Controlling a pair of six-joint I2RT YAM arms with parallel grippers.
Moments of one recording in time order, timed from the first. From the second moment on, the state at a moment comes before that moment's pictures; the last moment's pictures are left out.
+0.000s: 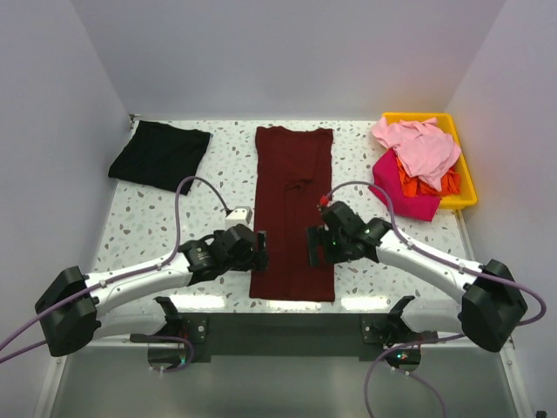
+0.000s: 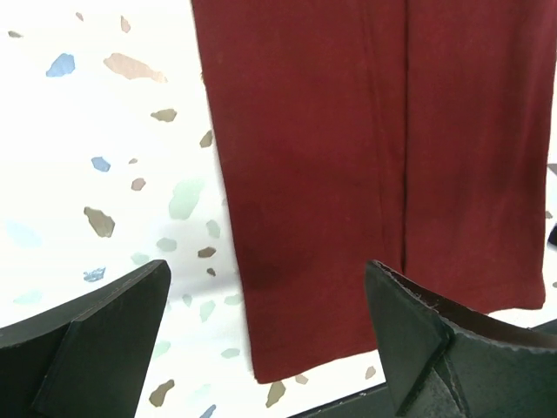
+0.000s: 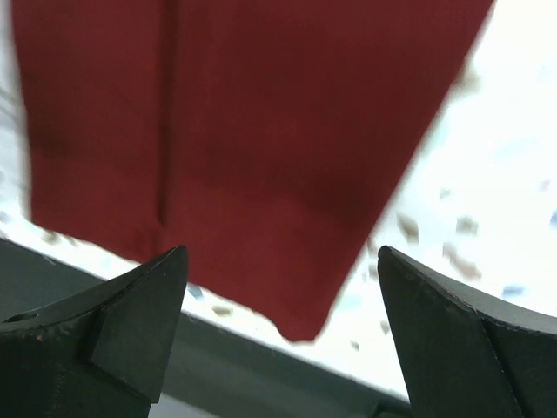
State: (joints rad) left arm -0.95 1.15 0.64 -0.39 -0.32 -0.81; right arm 0.73 1.26 0.83 -0.61 0.01 0.54
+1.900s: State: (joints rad) left arm -1.10 1.10 0.48 -0.45 -0.24 -1.01; right arm 0.89 0.98 0.40 -0.56 -0.02 0.96
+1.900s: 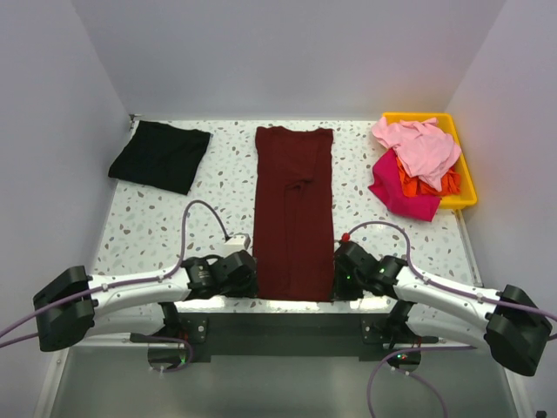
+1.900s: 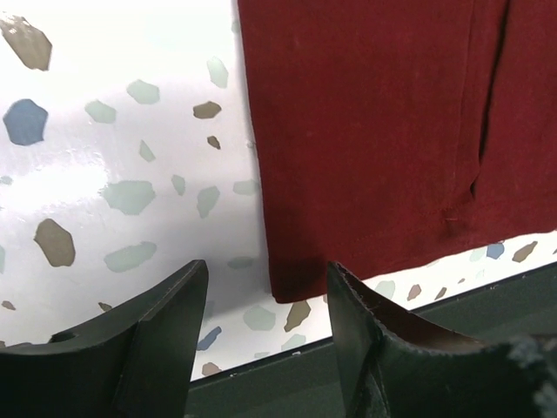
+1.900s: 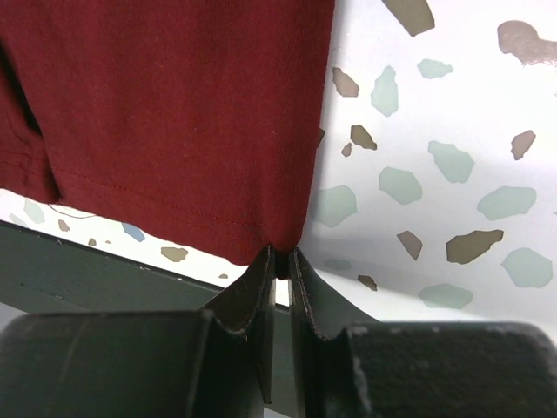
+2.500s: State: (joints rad) left arm -1.15 1.17 0.49 -0.41 -0.24 -1.07; right arm 0.90 0.98 0.40 -0.55 -0.02 0.96
